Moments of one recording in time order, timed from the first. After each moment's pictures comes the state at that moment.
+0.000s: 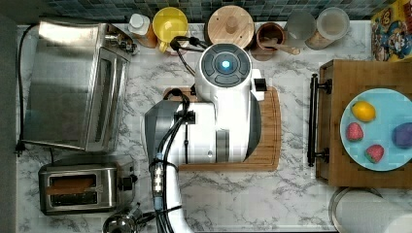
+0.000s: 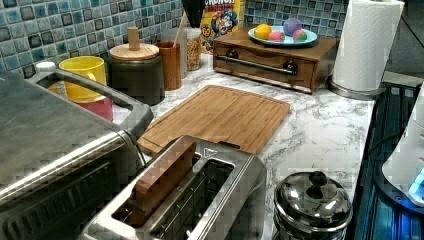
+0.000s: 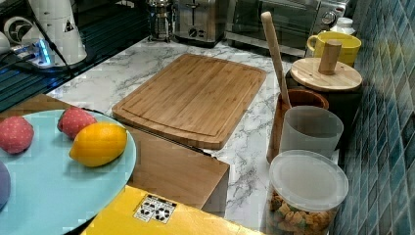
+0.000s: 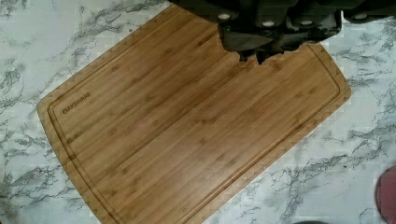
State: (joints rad) arm 0.01 0.06 0.00 -1.86 0.05 0.26 -0.09
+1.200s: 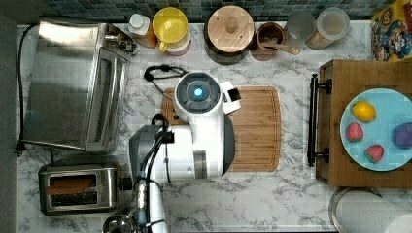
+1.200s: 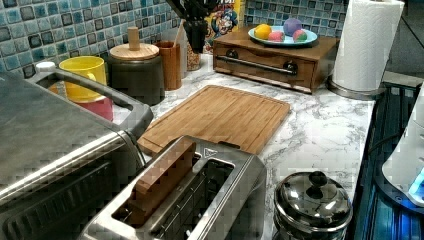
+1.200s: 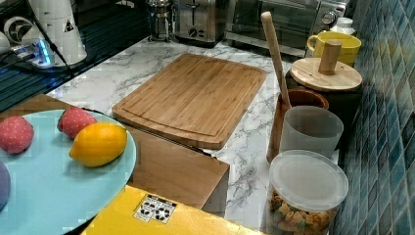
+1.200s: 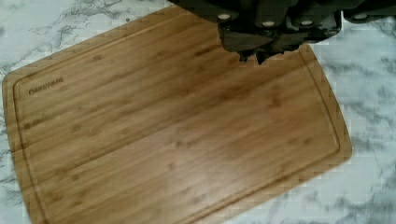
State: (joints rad) arm 0.02 -0.01 0.09 -2.08 0.07 0.40 -0.29
